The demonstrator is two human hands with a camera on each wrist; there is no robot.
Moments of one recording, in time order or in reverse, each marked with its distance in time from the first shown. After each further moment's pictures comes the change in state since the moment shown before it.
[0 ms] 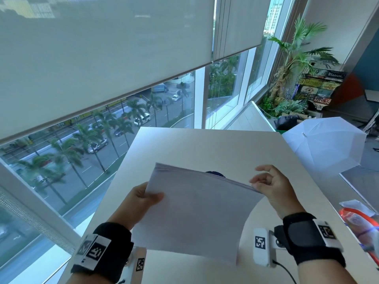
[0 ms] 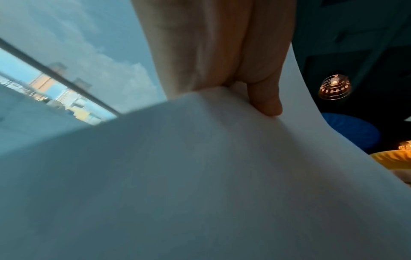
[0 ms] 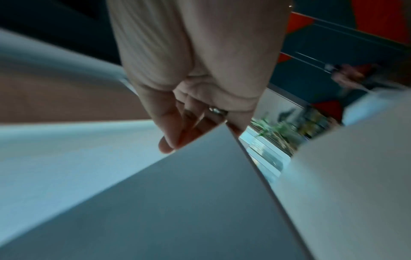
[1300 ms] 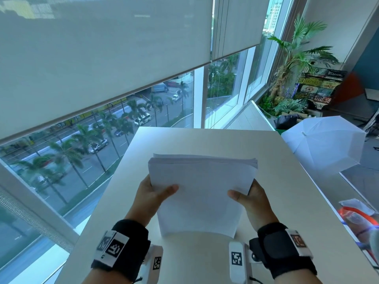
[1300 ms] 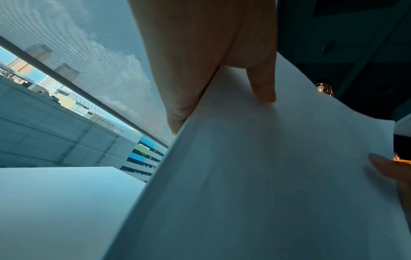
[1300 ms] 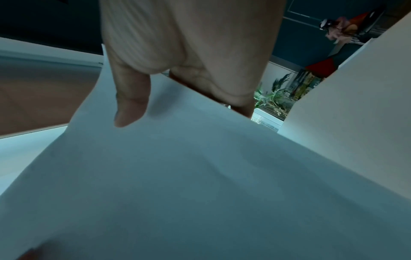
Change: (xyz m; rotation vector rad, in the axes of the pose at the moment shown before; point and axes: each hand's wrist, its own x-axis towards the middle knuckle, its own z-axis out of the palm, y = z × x) left_hand 0.006 0.005 0.039 -0.047 0.107 0.189; right_hand -0.022 0.011 0.038 0.319 -0.089 0.029
